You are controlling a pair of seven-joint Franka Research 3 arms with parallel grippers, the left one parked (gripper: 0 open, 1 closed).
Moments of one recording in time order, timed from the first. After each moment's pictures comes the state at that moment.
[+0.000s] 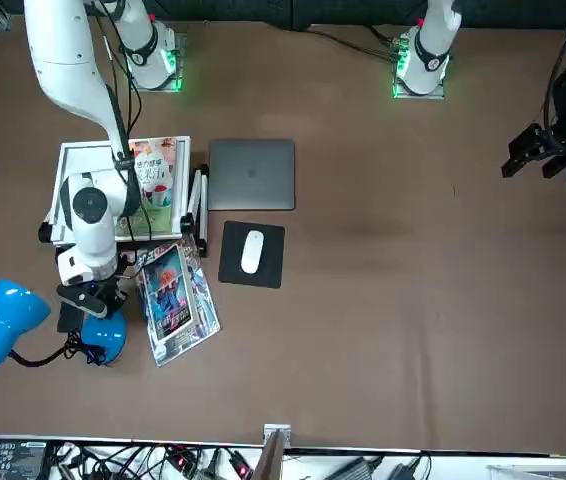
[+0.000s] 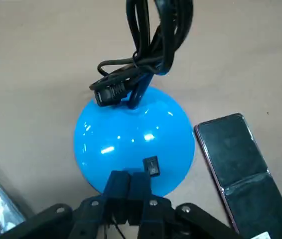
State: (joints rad) arm 0.42 0.64 -0.42 -1.90 -0.40 2.86 0.75
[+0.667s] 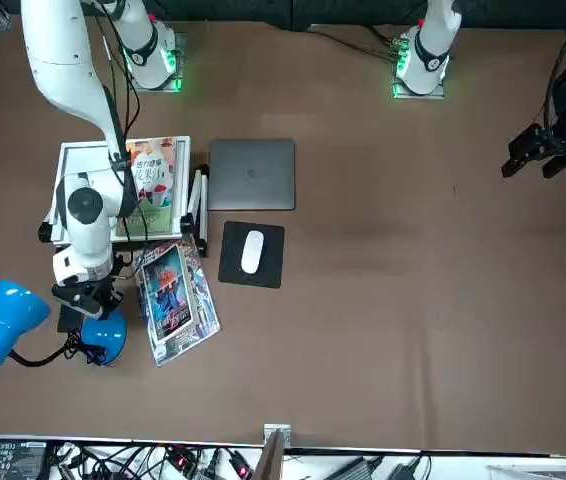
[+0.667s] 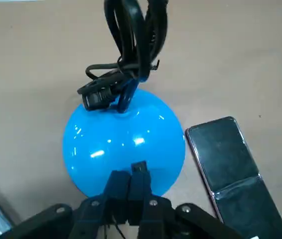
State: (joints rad) arm 0.40 0.64 -0.42 -1.90 -0.40 2.86 0.73
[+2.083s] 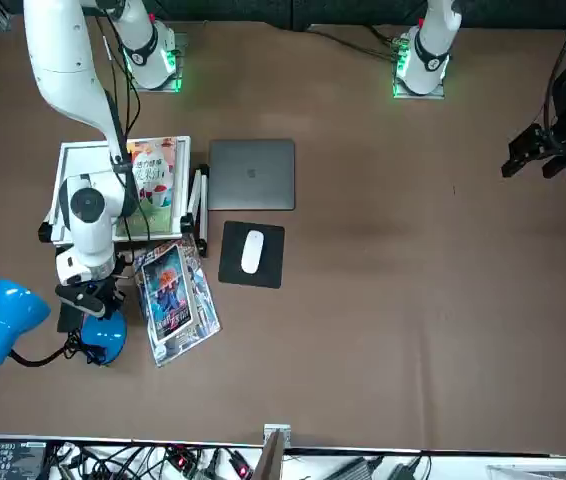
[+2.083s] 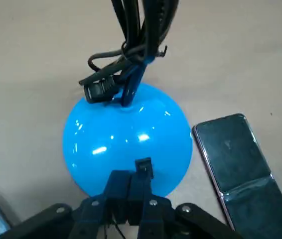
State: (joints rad) arm 0.39 0.67 -0.42 -1.91 -0.40 2.92 0.73
